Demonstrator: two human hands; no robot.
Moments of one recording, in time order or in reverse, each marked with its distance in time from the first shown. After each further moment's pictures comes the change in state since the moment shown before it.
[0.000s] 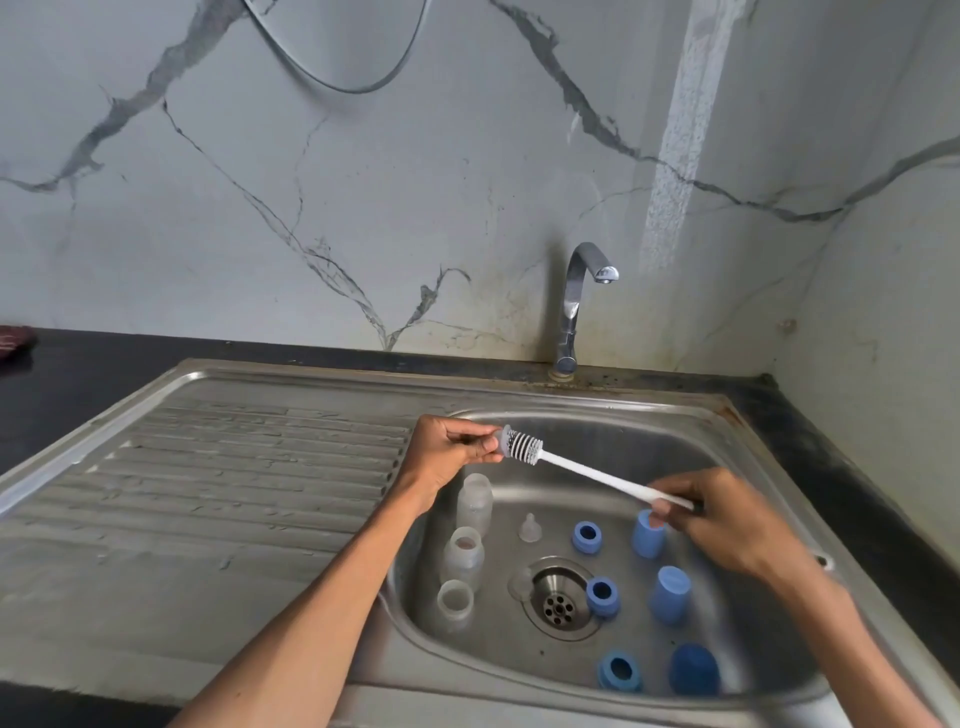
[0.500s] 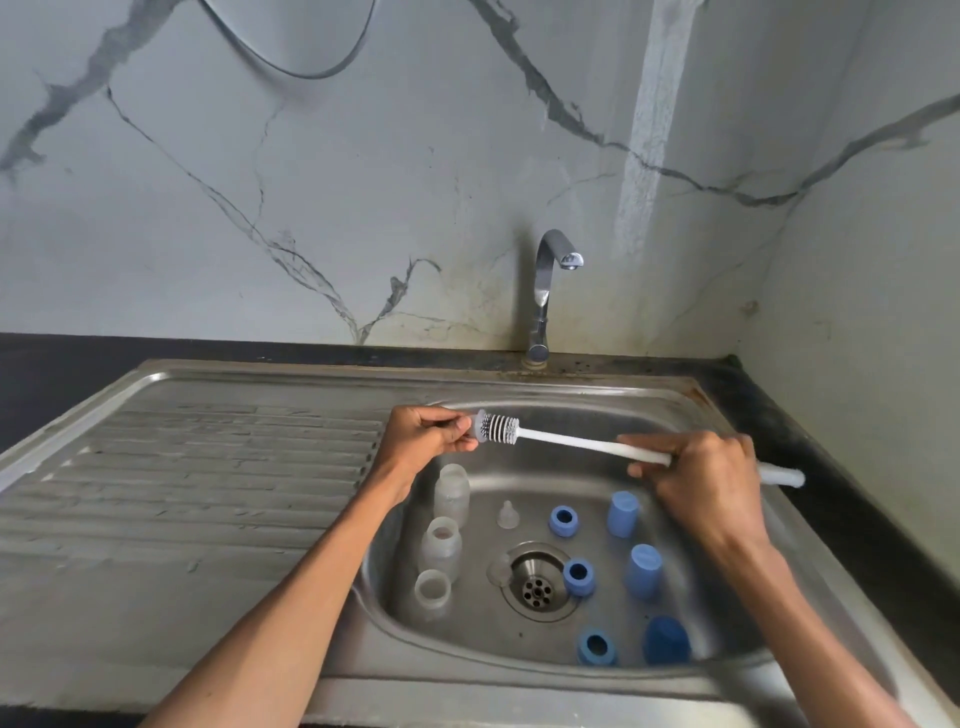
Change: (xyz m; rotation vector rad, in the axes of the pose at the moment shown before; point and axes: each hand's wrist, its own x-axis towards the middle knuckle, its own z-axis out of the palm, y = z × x) left_hand 0.003 0.001 0.005 0.003 -0.003 -0.010; right_hand -0.006 -0.006 0.002 -0.038 0.467 -0.010
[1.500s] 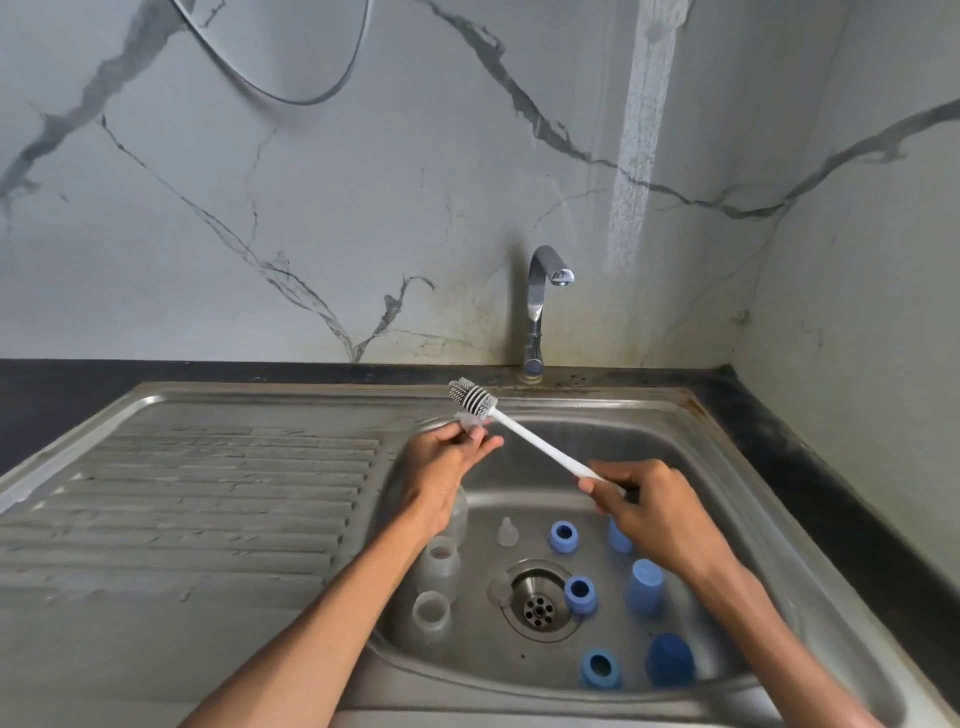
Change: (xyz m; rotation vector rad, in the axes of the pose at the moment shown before) left_hand -0.018 0.009 0.047 -0.339 0.154 -0.020; right_hand -0.003 -0.012 0.025 0.297 -0.223 -0.020
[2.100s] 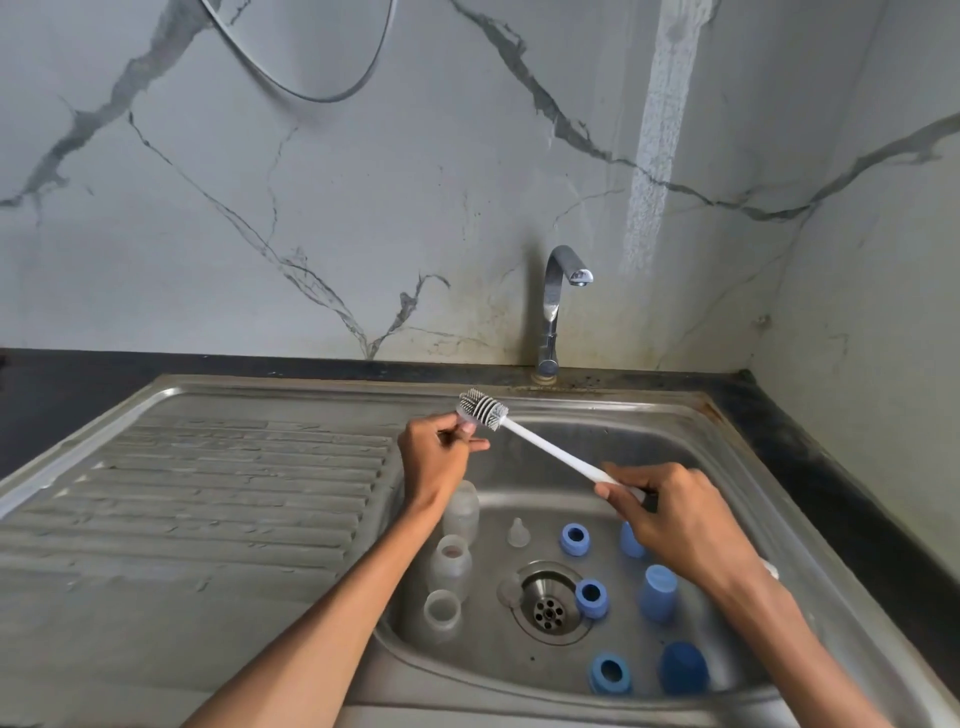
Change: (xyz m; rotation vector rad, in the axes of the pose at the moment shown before) left_hand 0.019 -0.005 -0.023 0.580 0.136 0.332; right_hand -0.007 -0.004 -0.008 -0.142 0.021 -0.082
